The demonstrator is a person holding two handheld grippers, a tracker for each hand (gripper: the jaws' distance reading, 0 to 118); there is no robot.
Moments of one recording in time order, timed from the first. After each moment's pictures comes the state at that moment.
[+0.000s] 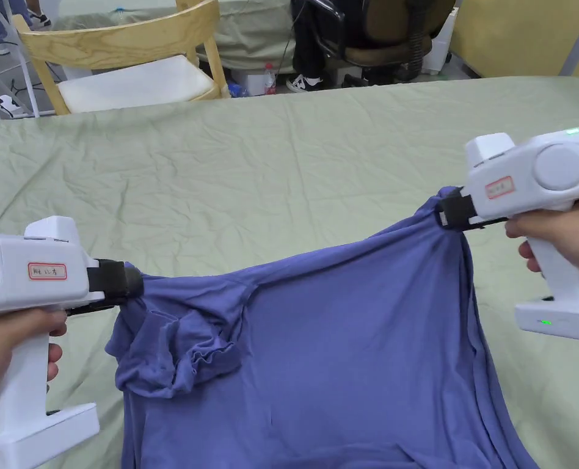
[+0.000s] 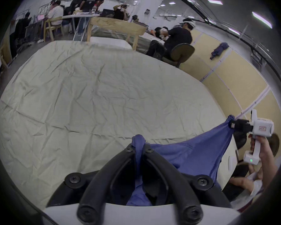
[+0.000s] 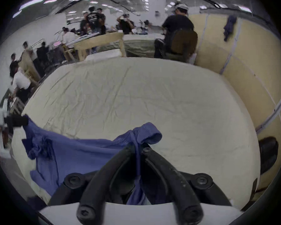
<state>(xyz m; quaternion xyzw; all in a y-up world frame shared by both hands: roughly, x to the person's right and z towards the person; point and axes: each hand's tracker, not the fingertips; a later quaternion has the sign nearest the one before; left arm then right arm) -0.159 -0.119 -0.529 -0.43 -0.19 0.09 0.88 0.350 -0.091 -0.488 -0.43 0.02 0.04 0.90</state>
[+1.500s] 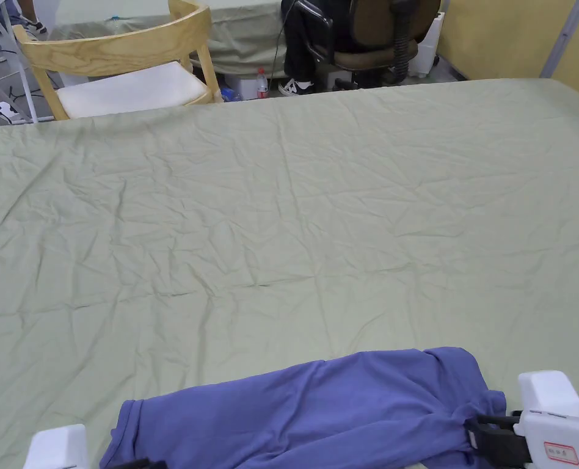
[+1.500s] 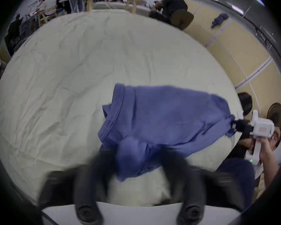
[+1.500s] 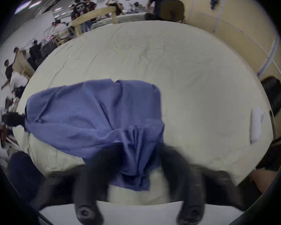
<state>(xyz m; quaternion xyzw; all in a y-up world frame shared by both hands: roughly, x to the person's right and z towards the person) -0.181 -0.203 -0.337 -0.51 -0.18 0.09 0.84 0.339 -0.221 -0.246 -0.51 -0.06 -0.06 0.85</state>
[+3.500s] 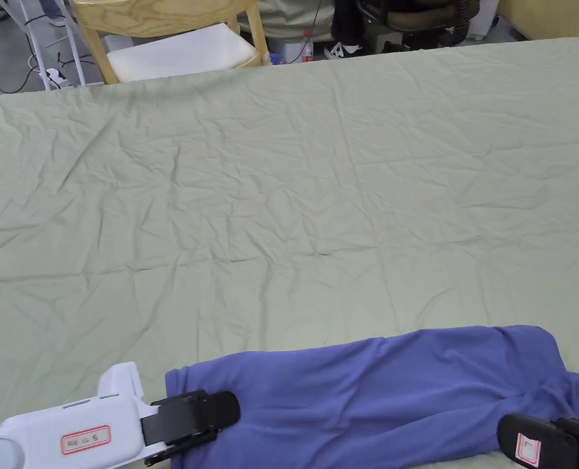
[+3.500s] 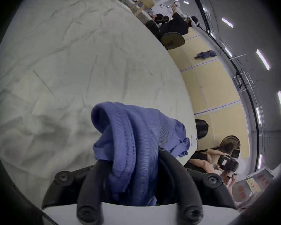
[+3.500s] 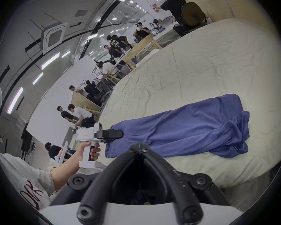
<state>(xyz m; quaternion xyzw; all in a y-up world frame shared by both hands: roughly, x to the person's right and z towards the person) -0.235 -0.224 -0.377 -0.51 -0.28 0.30 0.76 0.265 -0.135 -0.185 -0.37 0.20 -0.30 0.85</state>
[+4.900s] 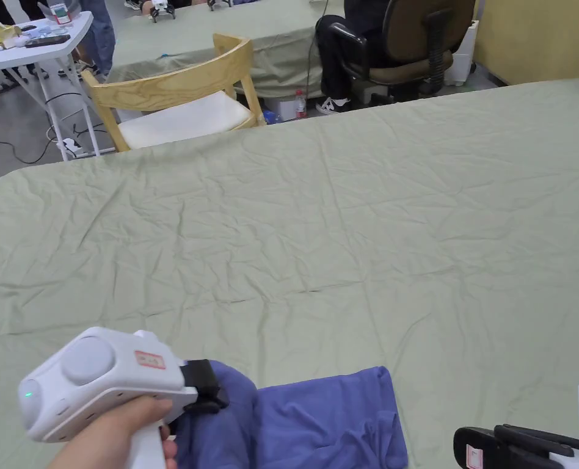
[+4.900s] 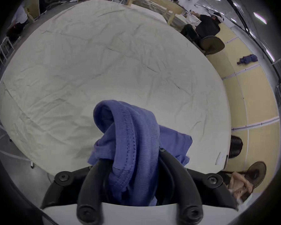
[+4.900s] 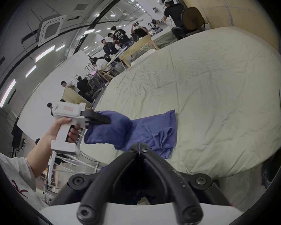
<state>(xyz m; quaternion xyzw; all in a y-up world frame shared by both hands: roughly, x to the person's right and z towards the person) -0.130 -0.119 -0.397 -0.58 -0.05 0.22 0.78 0.244 -0.109 -0.167 -0.39 0.17 -0.26 0.87</state>
